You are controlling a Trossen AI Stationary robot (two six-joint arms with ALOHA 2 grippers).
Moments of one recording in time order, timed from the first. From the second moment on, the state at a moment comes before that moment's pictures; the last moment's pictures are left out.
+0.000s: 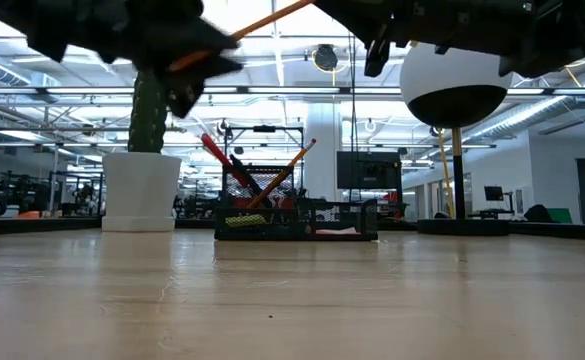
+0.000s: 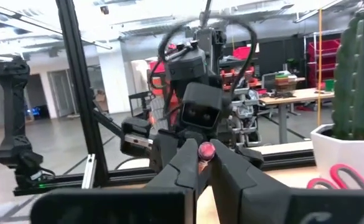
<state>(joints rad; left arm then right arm) -0.23 1.35 0.56 0.54 0.00 -0.41 0.20 1.57 0.57 1.20 0.18 0.11</state>
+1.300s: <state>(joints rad) -0.22 0.56 0.25 0.11 -0.18 -0.23 0.07 1.49 1.08 0.09 0.48 -0.15</state>
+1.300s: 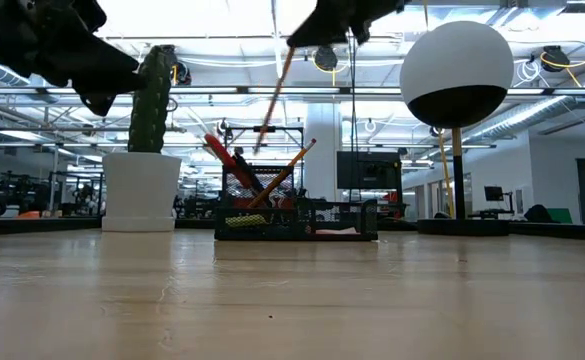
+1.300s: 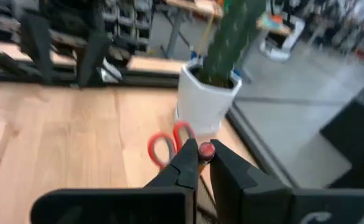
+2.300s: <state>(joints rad) -0.21 0.55 0.24 0.13 -0.26 -0.20 -0.13 1.73 1.08 0.11 0.13 -0.02</state>
